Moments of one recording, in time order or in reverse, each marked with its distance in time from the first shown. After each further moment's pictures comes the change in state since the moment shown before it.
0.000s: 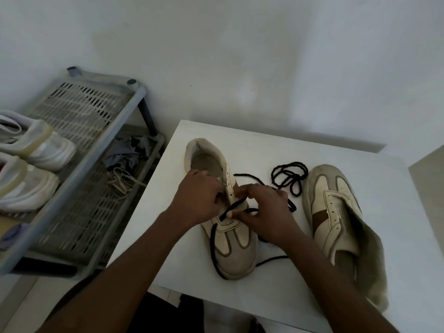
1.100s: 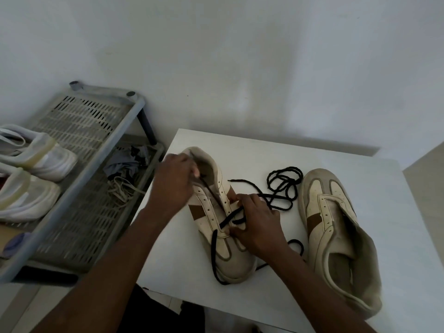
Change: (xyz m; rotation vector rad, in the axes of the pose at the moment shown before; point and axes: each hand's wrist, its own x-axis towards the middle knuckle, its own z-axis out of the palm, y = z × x) left_hand 0.004 -0.032 -0.015 -0.122 0.328 -0.227; right_hand -0.013 -0.001 0.018 -0.077 -0.083 0.125
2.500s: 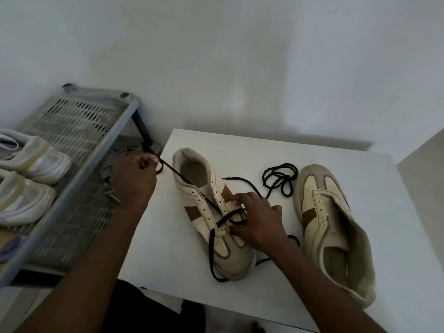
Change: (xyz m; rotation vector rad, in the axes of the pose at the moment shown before) left_hand 0.003 -0.035 -0.014 -0.201 0.316 -0.531; right_hand 0.000 0.002 -0.011 -0.023 -0.031 0.068
